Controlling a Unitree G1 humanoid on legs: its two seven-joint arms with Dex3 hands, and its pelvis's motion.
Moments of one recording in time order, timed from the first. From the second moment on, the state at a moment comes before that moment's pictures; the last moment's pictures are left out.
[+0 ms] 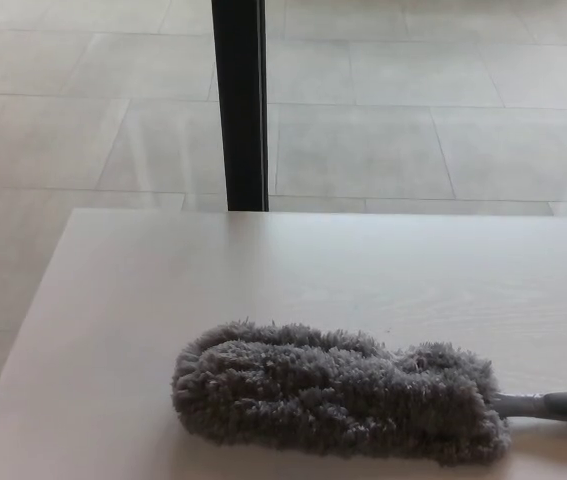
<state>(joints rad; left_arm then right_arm) -0.03 0.57 0.42 1.15 -0.09 -0.06 -0.11 0.15 -0.41 -0.61 0.87 0.14 0.02 0.08</state>
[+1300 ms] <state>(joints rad) -0.12 0.60 0.58 1.26 -0.18 -0.04 -0.14 -0.29 -0.49 -0.05 0.15 0.07 -0.01 0.15</state>
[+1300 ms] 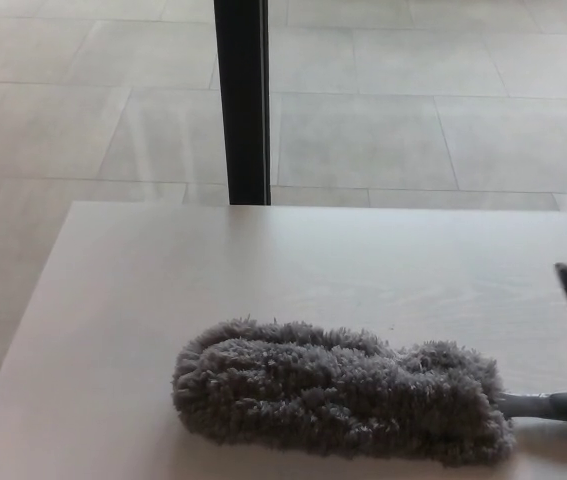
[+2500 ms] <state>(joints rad) -0.13 0.62 0.57 1.29 -0.21 0.00 -0.15 -0.32 -0.65 0.47 0.36 -0.40 -0.25 0.15</state>
